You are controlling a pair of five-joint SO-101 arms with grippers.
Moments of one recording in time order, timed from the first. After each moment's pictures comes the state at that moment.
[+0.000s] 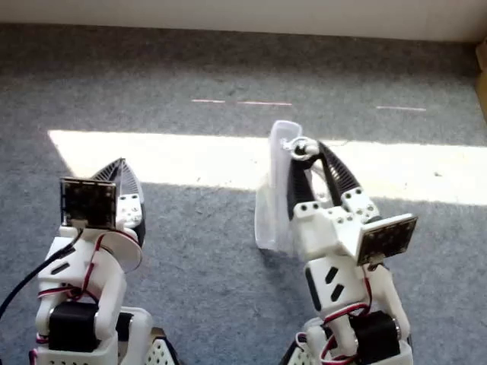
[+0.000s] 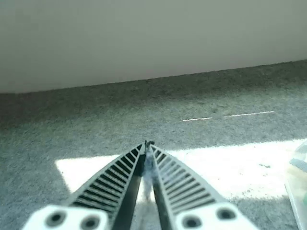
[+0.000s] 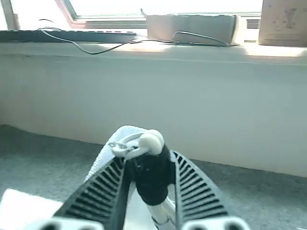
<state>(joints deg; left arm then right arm) -2.2 -90.4 62.6 53.6 -0.1 -19.0 -94.0 69.7 33.0 2.4</state>
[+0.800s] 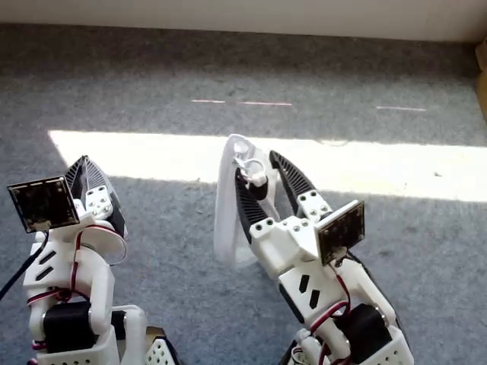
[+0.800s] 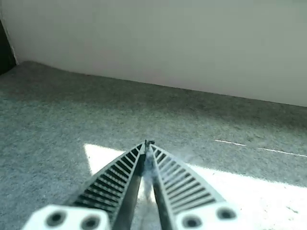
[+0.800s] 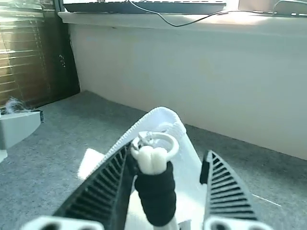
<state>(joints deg) -13.3 -90.4 62.6 50.8 8.7 -33.9 -85.5 68.6 35.8 2.3</state>
